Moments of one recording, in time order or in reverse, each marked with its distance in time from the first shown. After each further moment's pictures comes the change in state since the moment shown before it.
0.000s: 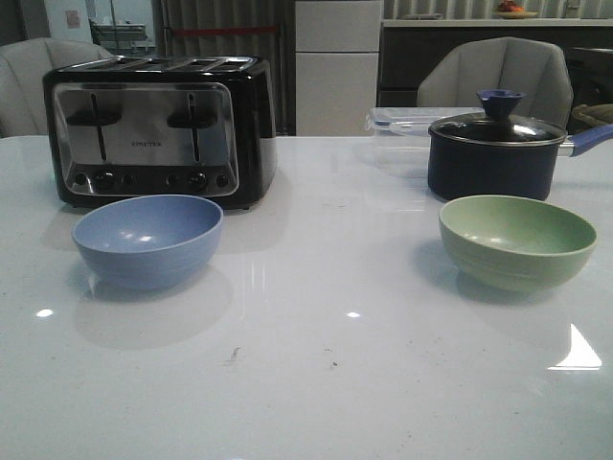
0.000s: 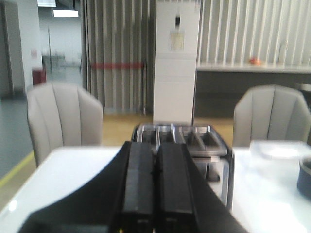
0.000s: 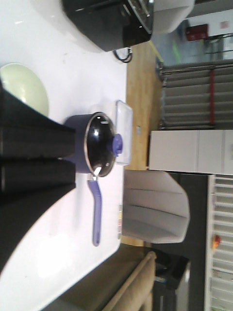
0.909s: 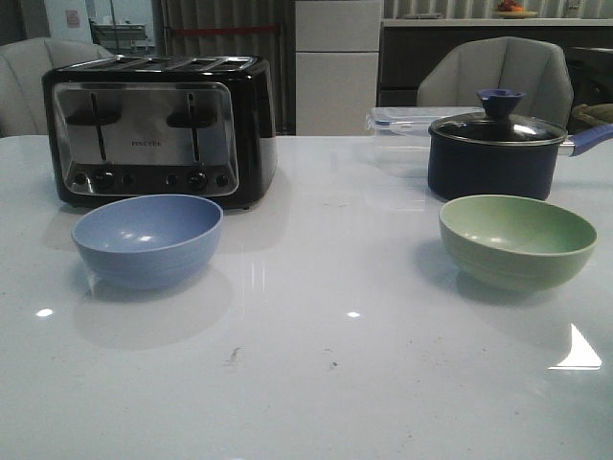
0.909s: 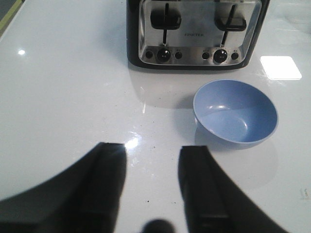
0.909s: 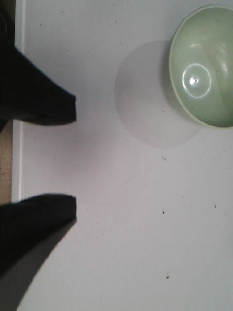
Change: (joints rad) left arm 0.000 0.340 -0.018 -0.004 0.233 0.003; right arm 0.000 0.560 -0.040 0.000 0.304 0.000
